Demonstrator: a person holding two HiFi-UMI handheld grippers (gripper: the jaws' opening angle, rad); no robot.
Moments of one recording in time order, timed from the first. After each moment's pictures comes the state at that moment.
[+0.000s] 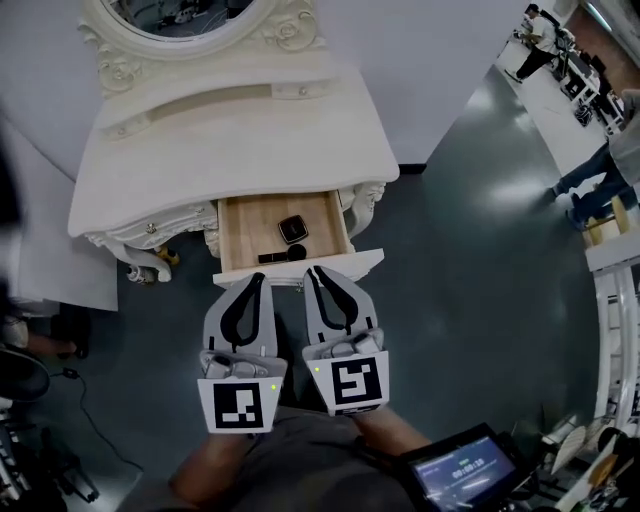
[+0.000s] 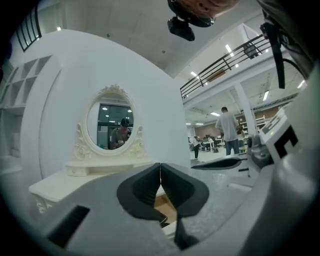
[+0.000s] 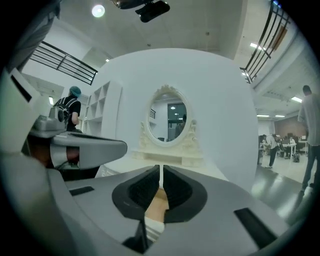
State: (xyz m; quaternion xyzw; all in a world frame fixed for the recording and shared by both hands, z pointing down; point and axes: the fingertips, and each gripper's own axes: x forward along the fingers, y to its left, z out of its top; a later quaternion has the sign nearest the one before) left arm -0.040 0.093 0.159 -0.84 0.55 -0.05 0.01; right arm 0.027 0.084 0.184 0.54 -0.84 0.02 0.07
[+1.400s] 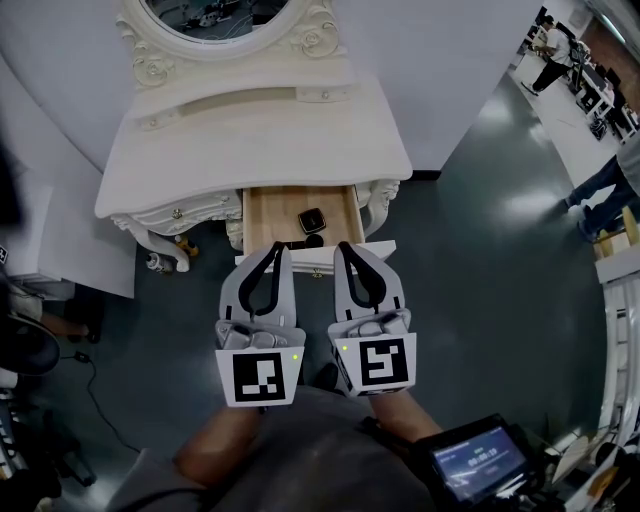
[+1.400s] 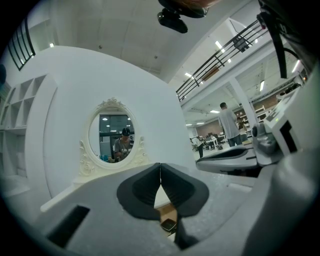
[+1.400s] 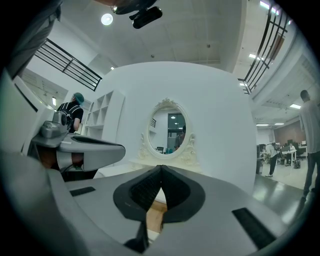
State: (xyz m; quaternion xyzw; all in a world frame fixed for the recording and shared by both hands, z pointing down) left arm -0.040 0.111 0.105 -0.82 0.56 -0.06 0.07; right arm 0.039 0.105 0.121 0.55 -0.84 -0.03 0.03
